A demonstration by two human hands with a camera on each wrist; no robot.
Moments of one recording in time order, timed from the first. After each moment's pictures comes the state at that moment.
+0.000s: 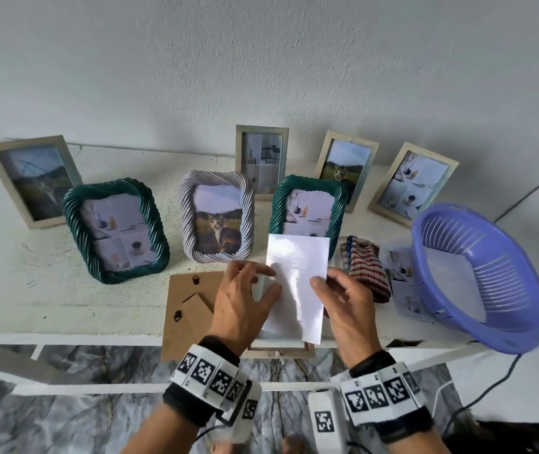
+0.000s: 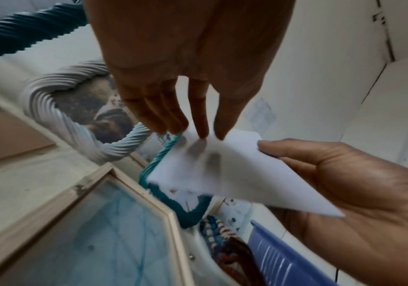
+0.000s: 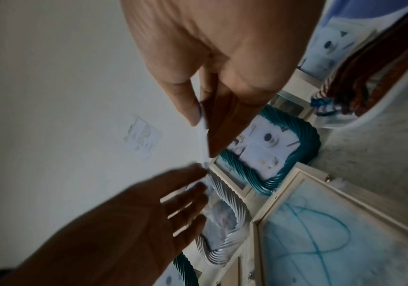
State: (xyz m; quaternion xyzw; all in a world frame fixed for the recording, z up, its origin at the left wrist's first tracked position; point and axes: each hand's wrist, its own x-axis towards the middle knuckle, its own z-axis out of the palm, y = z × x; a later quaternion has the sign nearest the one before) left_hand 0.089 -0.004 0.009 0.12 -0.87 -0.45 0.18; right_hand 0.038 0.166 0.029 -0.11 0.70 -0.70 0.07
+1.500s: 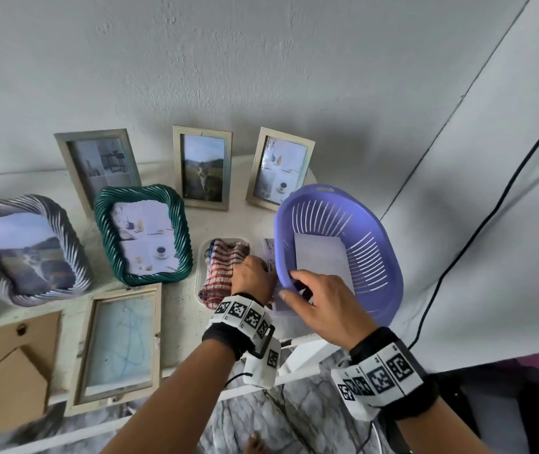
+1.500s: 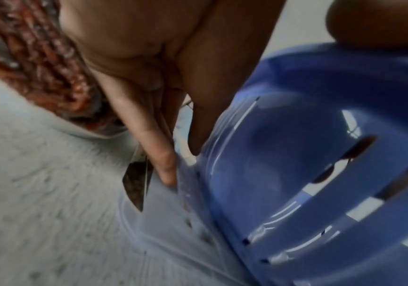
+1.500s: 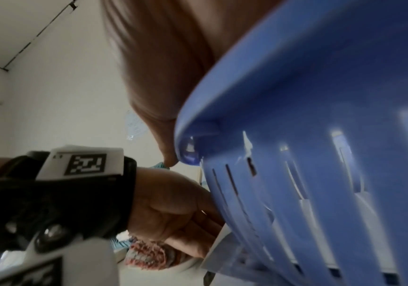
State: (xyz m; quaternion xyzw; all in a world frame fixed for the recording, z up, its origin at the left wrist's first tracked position) left_hand -0.102 0.227 -0.024 0.23 -0.89 -0.38 -0.09; right_hand -0.065 0.380 0.035 -0.26 0.91 -0.32 0.04
